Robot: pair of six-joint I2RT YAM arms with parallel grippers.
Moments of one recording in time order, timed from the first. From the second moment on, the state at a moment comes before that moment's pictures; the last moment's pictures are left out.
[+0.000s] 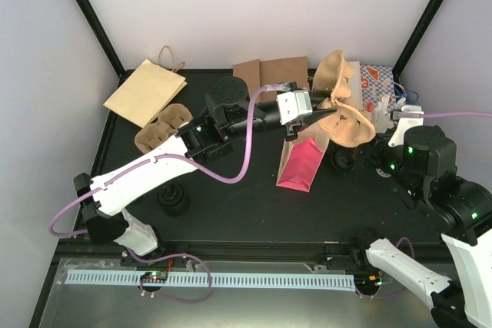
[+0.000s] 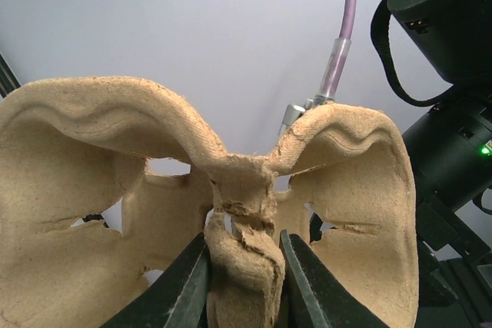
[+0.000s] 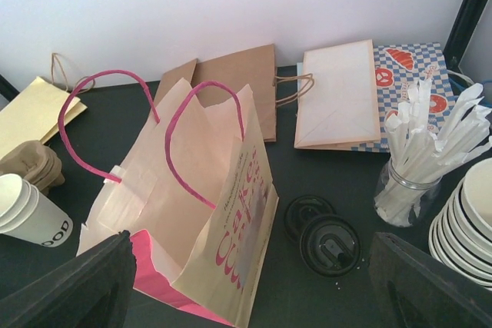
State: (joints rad) left arm -1.03 1.51 1.64 0.03 0.39 0.32; right arm 0.52 0.78 1.45 -1.16 0.30 0.38
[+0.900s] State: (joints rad) left arm -1.01 1.51 1.68 -0.03 0.37 0.56; right arm 0.52 0.85 1.46 -1.15 0.28 0.36
